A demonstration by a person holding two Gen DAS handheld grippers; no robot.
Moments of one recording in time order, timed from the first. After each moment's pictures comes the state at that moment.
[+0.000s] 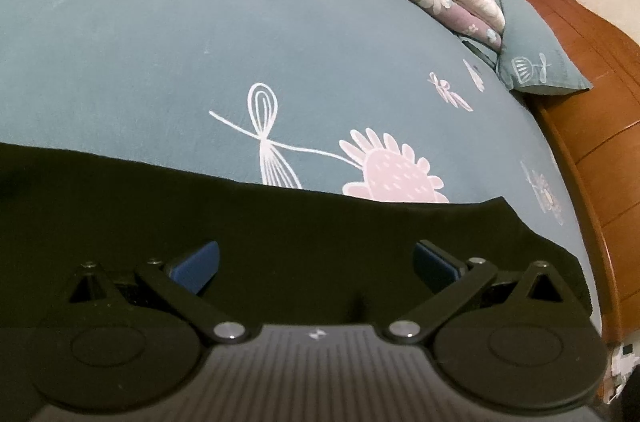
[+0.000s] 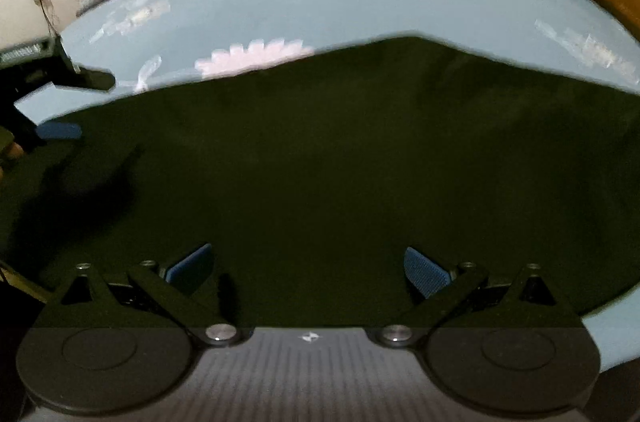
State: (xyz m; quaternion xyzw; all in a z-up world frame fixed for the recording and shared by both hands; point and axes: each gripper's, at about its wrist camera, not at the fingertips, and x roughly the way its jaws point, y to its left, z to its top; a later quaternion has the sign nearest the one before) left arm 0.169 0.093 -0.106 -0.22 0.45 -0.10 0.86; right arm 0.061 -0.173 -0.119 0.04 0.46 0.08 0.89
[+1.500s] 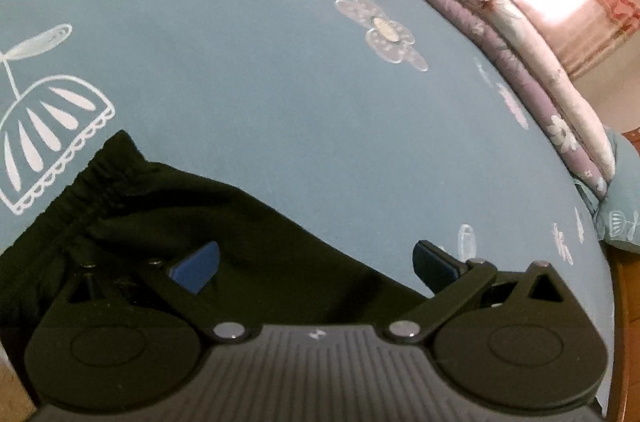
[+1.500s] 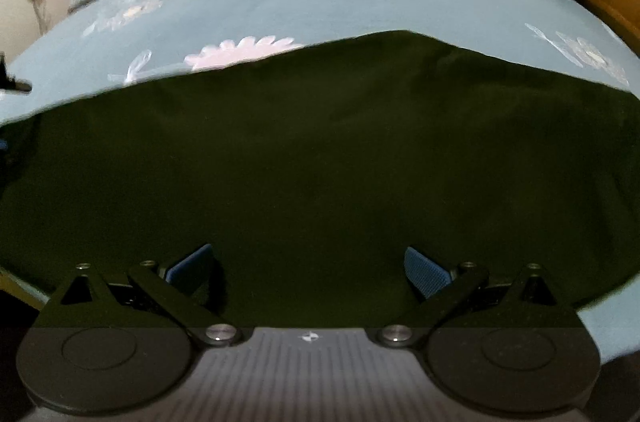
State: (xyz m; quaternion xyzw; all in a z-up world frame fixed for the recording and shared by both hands) left arm 0.139 0.232 -0.106 -0.33 0.39 0.09 0.86; right arm 0.059 -0.181 -0.113 0.04 0.43 0.05 0.90
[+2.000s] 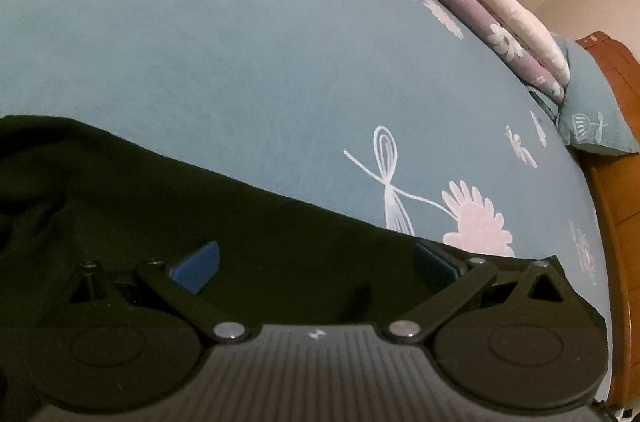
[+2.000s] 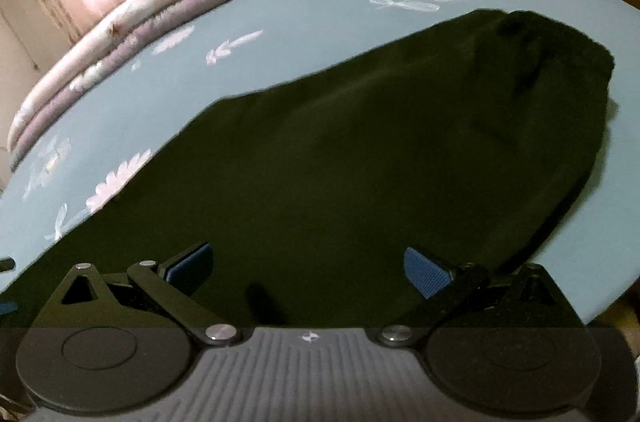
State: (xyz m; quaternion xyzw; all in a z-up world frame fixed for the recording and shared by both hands) left arm 0.158 0.180 -0.122 -0.27 0.45 0.00 0.85; right arm 0.065 -0.309 -0.110 0.22 0.37 -0.06 0.90
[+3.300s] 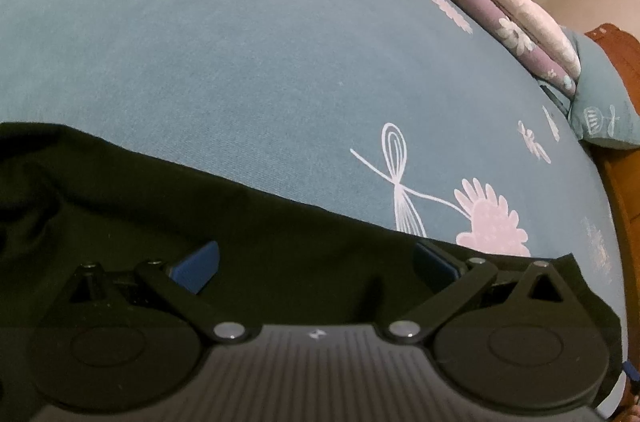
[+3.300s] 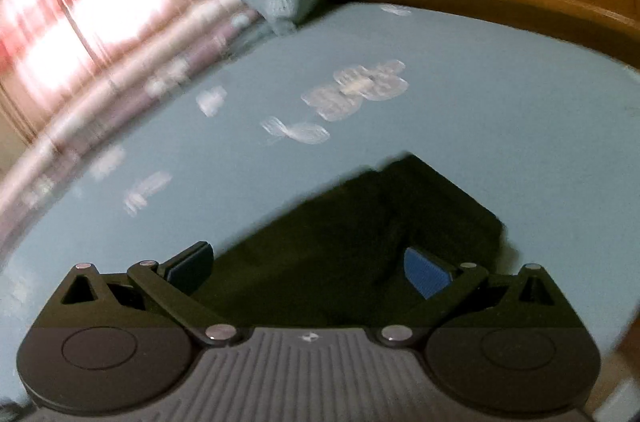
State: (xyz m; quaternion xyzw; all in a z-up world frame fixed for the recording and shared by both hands) left arm 0.172 0.164 -0.128 -0.25 0.46 0.01 0.86; right arm 0.096 -0.443 -0.086 0.24 0.33 -0.18 0.89
